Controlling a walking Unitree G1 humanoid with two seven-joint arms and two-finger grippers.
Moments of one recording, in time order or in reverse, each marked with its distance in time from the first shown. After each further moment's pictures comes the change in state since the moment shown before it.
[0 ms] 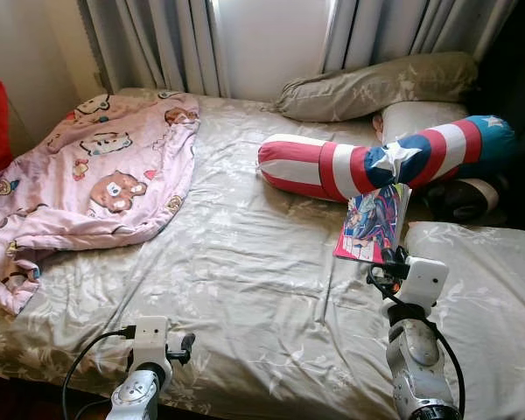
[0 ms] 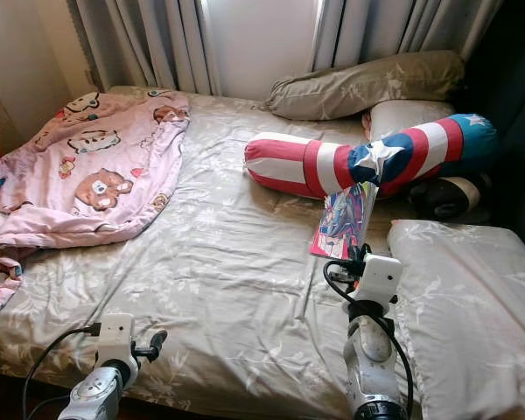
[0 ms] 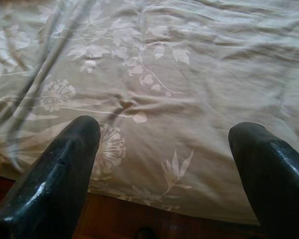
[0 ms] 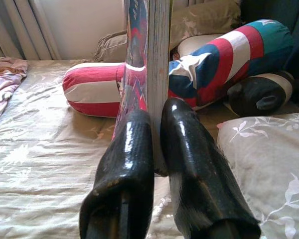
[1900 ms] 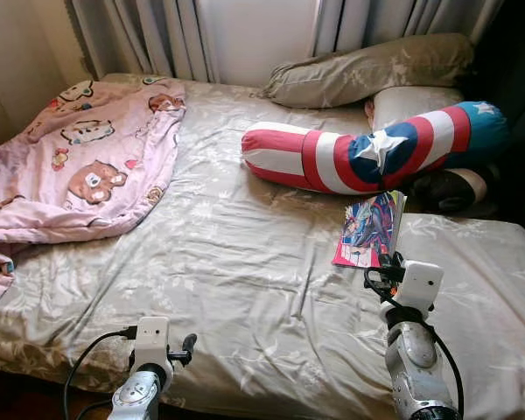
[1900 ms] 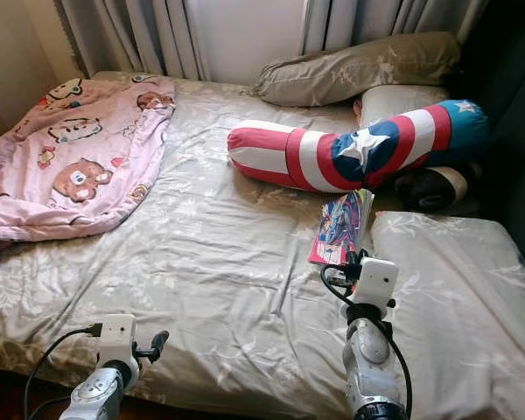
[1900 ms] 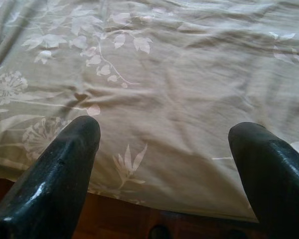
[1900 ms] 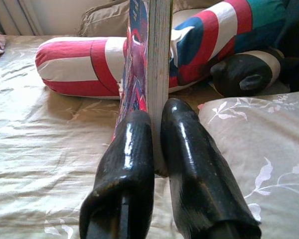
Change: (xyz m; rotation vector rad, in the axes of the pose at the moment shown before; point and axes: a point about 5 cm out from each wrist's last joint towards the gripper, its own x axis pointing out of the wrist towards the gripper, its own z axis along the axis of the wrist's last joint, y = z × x) left arm -0.001 -0.001 -0.001 -0.002 -0.005 -0.010; right arm -0.002 -0.001 -0.008 -0.014 0.049 -0.007
